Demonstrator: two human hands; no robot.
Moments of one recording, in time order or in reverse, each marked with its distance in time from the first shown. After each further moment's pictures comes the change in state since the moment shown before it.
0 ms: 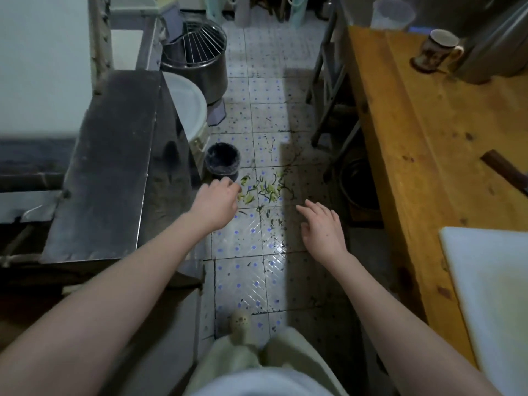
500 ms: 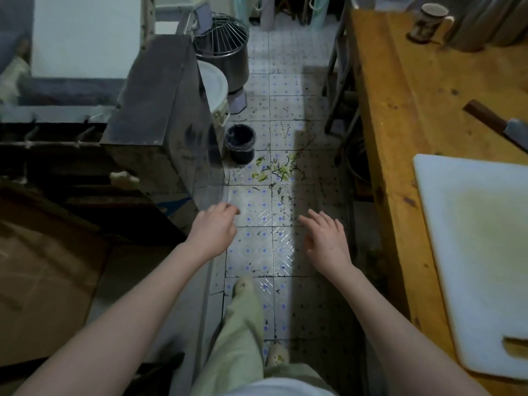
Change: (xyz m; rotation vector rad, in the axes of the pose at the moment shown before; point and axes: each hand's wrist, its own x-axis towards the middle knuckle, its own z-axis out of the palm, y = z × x) left_hand -0.259 0.108 0.068 -0.068 0.001 -0.140; right_hand -0.243 0.035 0.028 0.020 -0.025 -0.109
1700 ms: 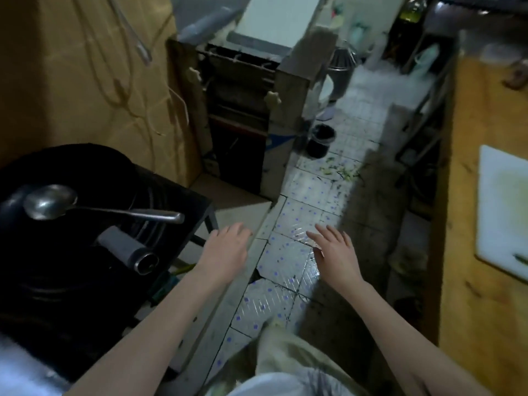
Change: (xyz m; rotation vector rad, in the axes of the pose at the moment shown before) left_hand -0.505 0.033 0.079 -0.025 0.159 -0.313; right_hand -0.358 -0.110 0.094 -0.180 -0.048 -0.438
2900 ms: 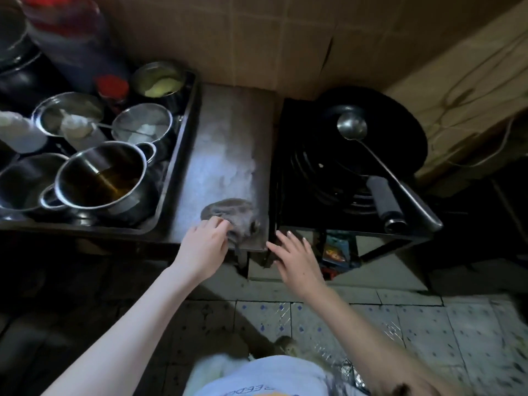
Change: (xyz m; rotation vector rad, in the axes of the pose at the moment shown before) left_hand -0.386 -0.064 0.048 -0.191 0.198 -1.232; right_hand -0.102 -0.319 0.121 -0.098 -0.441 -1.293
